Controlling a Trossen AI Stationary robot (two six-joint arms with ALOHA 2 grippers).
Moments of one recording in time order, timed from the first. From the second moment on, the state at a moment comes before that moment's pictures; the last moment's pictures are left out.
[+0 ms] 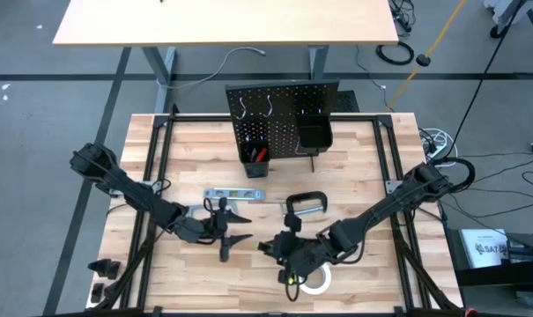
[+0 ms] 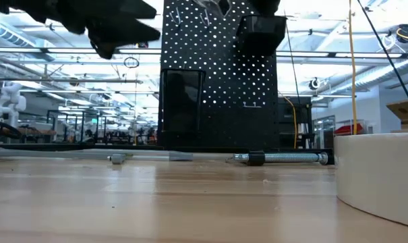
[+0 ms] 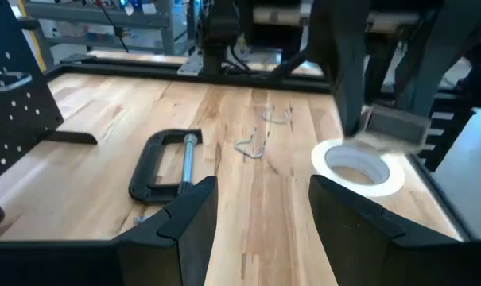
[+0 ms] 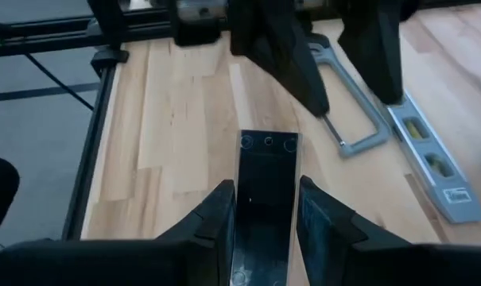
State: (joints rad) left arm -0.55 1.43 0.56 0.60 -0.57 -0.22; right arm 0.53 1.83 1.40 -0.25 0.51 0.49
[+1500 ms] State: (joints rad) left arm -0.50 1.37 0.60 0.85 -0.50 0.01; right arm 0.39 1.33 1.40 -0.48 0.87 0.33
